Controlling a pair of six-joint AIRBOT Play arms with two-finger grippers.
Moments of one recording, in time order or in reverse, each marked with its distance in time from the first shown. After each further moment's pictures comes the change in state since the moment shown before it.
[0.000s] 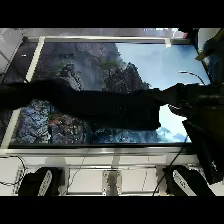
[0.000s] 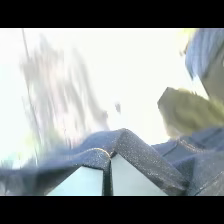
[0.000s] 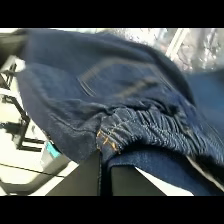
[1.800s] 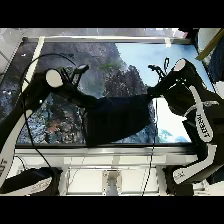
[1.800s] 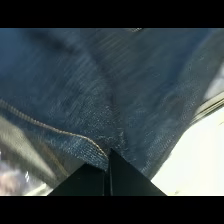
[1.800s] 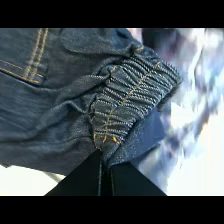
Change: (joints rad) left arm -0.595 -0.711 0.004 0.422 -0.066 -0.107; right arm 0.099 -0.885 0.314 -0.718 0.015 -0.413
